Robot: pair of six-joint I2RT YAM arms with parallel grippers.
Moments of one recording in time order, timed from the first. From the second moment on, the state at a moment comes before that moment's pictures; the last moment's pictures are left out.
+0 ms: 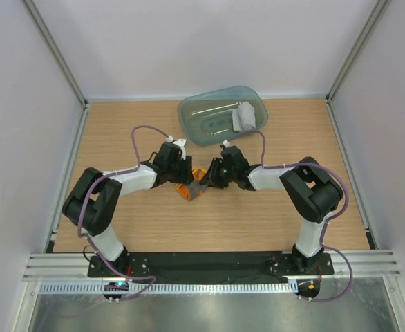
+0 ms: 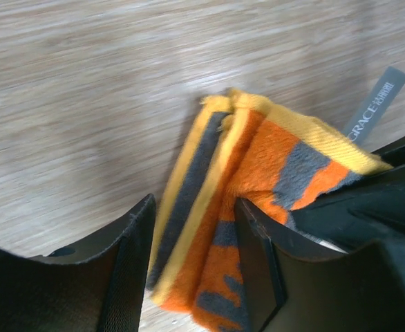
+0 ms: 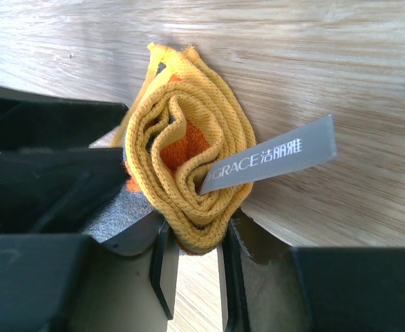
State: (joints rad) left arm -0.55 1.70 0.89 -0.05 0.05 -0.36; right arm 0.64 1.84 0.89 0.21 -0.26 0.89
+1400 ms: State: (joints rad) left arm -0.52 1.66 0.80 0.11 0.12 -0.43; right arm 0.63 1.89 1.01 0.07 -0.31 0.78
